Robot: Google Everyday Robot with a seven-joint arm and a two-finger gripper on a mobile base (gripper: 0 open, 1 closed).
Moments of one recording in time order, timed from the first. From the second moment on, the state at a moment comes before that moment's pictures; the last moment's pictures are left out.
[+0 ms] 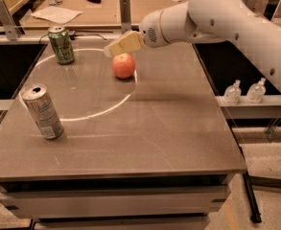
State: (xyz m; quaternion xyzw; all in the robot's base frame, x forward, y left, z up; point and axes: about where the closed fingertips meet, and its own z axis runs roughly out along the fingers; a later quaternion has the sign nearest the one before) arm 0.704 0.020 0.958 -0.41 0.73 0.24 0.49
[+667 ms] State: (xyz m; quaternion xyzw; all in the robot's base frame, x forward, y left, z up) arm 0.751 0.071 0.958 -0.43 0.73 0.22 0.49
